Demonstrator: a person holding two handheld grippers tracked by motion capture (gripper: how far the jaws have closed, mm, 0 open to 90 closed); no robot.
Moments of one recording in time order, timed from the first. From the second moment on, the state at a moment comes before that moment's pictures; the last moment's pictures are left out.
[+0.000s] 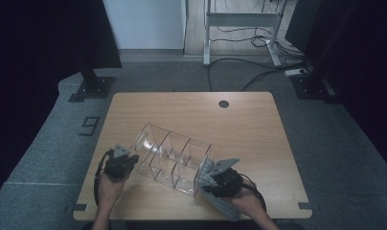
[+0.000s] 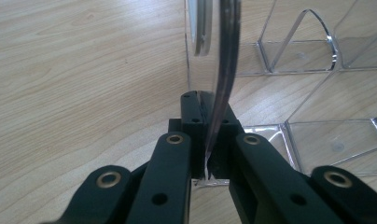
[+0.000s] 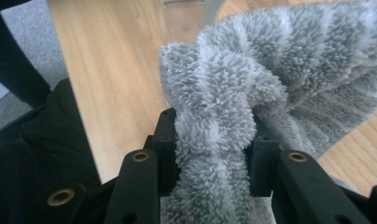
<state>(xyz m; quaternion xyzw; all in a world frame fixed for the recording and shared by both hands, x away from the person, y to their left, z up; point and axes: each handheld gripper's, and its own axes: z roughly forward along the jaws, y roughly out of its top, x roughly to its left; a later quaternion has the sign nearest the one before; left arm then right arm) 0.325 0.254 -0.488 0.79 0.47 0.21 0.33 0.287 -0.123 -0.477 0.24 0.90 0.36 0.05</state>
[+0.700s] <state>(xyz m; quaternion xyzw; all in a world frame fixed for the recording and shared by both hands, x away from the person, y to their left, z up) 0.325 0.256 -0.488 0.79 0.47 0.21 0.33 0.328 -0.137 -0.481 0.31 0.88 0.35 0.08</state>
